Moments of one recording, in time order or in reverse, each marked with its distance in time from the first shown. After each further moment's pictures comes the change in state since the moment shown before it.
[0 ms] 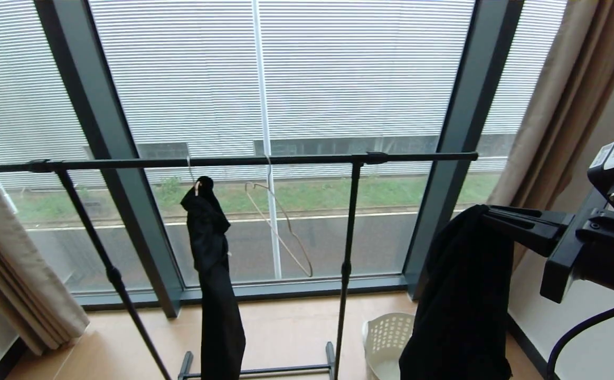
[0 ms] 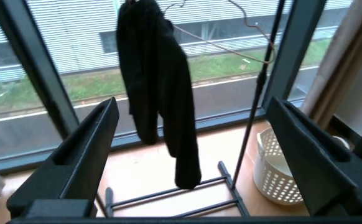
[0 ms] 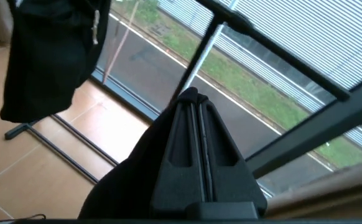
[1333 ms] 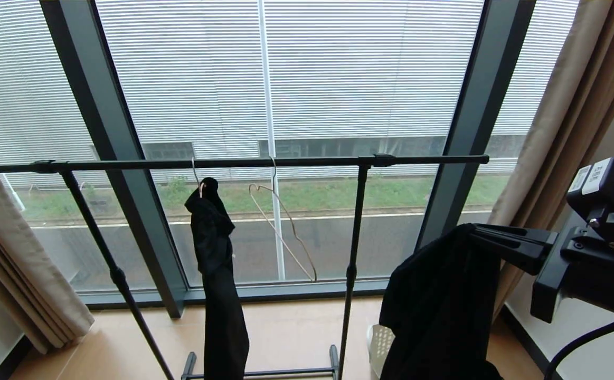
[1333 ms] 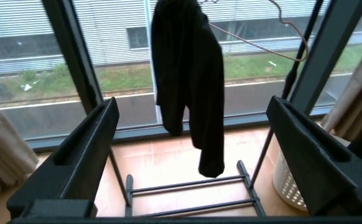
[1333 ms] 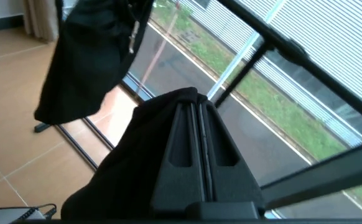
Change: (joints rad) left arm 0.000 0.001 -0.002 0.006 -0.006 0.005; right arm 0.051 0.014 0.034 0.001 -0.003 0.000
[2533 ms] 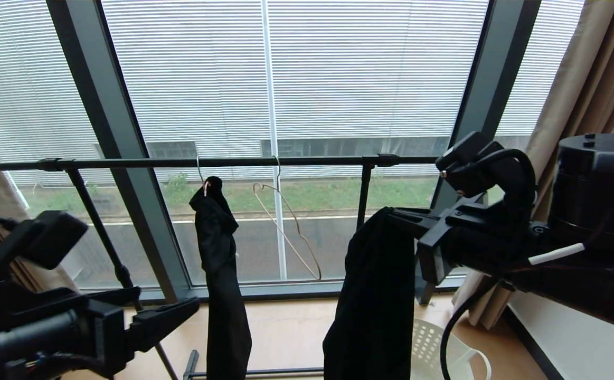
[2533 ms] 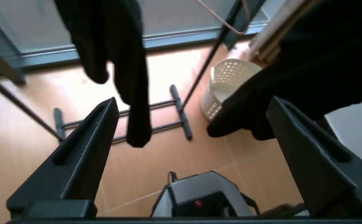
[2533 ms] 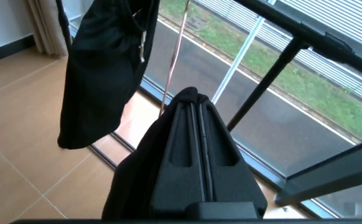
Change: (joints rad) left arm -0.558 1.152 -0.539 -0.133 0.174 -0.323; right arm 0.201 0.290 -0.225 -0.041 -0.215 0.200
